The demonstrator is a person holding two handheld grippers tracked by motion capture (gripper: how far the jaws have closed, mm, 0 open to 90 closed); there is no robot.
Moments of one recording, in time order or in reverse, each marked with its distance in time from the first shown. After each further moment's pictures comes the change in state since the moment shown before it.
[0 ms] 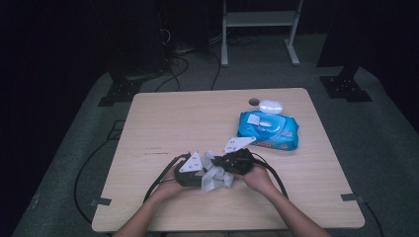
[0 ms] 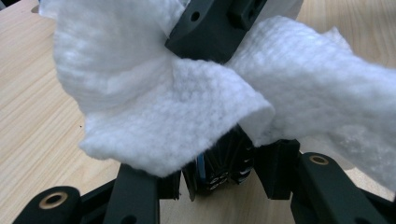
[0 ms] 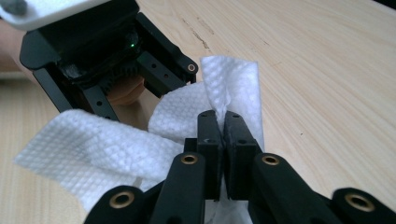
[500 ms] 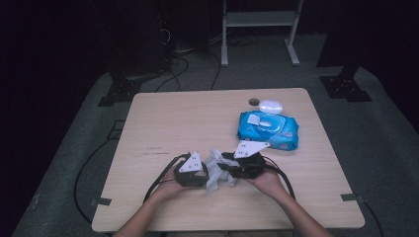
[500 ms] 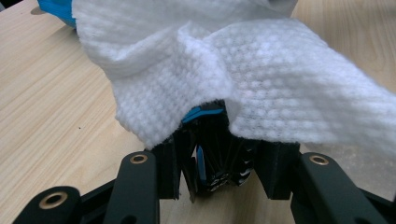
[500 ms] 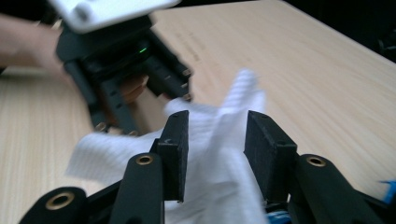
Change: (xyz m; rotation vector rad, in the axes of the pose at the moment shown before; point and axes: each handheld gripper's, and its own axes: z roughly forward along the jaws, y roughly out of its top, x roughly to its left) left arm 0.000 0.000 0.000 -0.005 -0.005 -0.007; right arm 0.010 -0.008 -0.029 -0.060 -0.047 -0.098
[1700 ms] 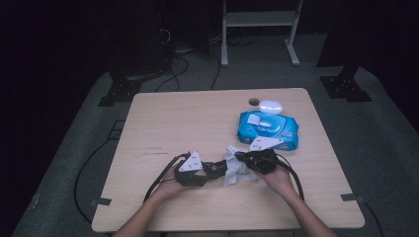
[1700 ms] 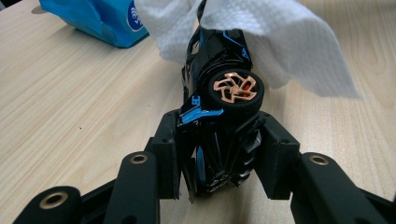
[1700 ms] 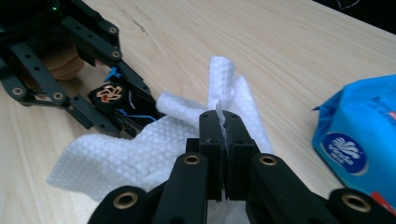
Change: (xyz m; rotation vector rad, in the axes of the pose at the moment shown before) left arm 0.001 0.000 0.000 -0.003 -0.001 -0.003; right arm -0.031 -0.027 -0.017 0.047 -0.129 0.141
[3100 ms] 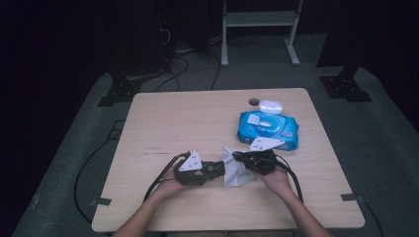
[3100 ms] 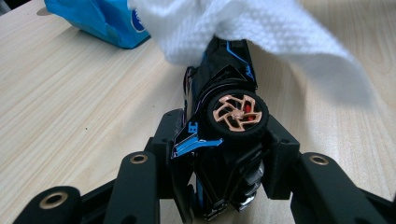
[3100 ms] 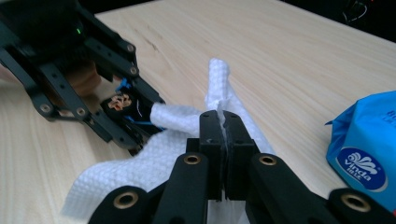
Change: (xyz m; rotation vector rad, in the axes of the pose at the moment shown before) left arm 0.001 0.001 -0.001 0.004 0.012 0.007; right arm 0.001 -0.001 0.000 -0.053 0.033 0.029
